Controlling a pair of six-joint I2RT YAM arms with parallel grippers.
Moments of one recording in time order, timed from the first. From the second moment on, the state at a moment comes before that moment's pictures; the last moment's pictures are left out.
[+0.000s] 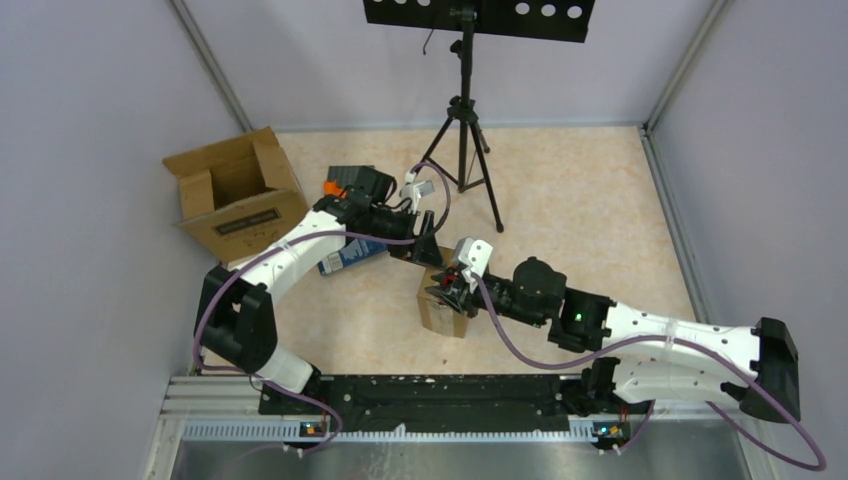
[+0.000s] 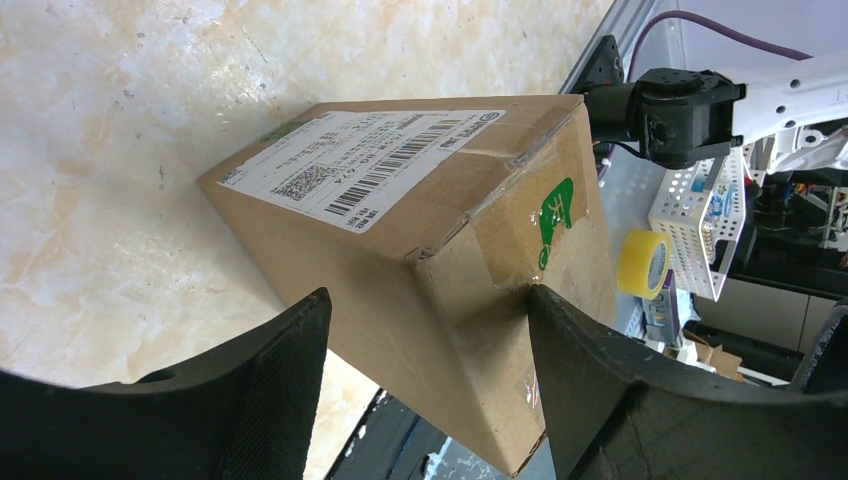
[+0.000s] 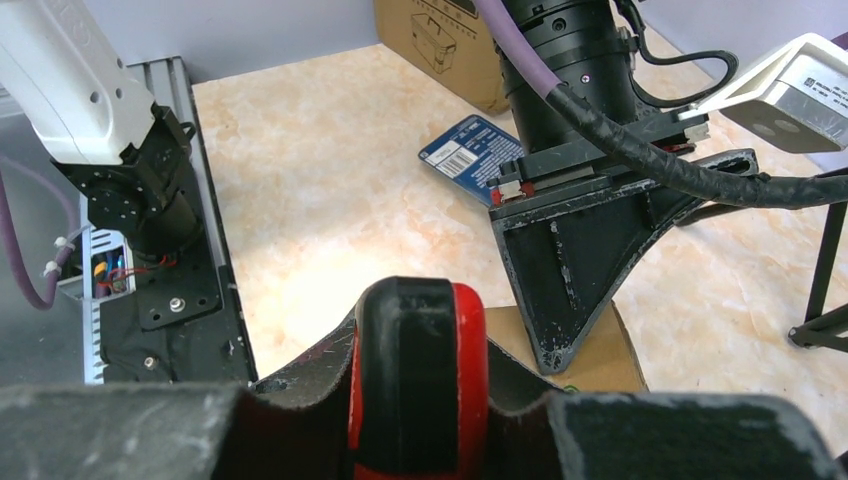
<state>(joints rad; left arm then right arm) -0.49 1.53 1.17 -0.60 0.80 -0.24 1.20 0.98 0.73 0.14 0.05 -0.06</state>
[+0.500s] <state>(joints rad) -0.49 1.53 1.17 -0.60 0.80 -0.24 1.23 0.95 0.74 0.08 0.09 -0.08</state>
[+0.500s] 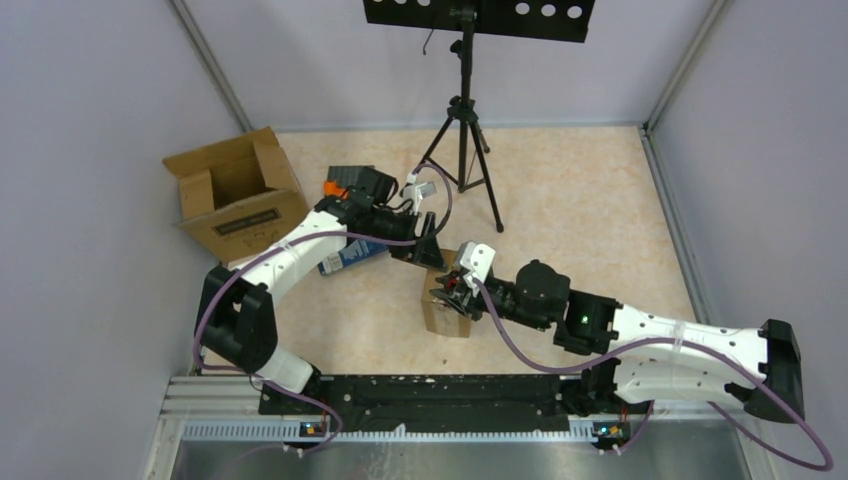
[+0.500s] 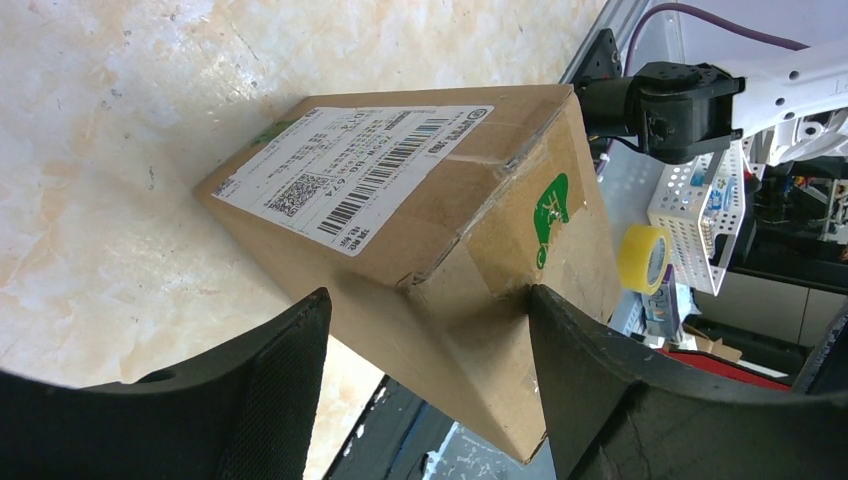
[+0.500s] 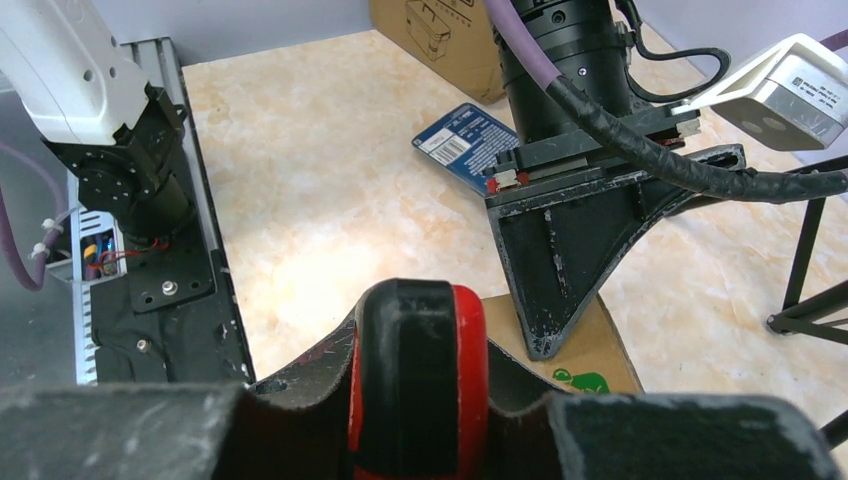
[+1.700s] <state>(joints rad) -0.62 1.56 1.23 -0.33 1.02 -0.49 1.23 0.96 0.74 0.09 0.10 -0.04</state>
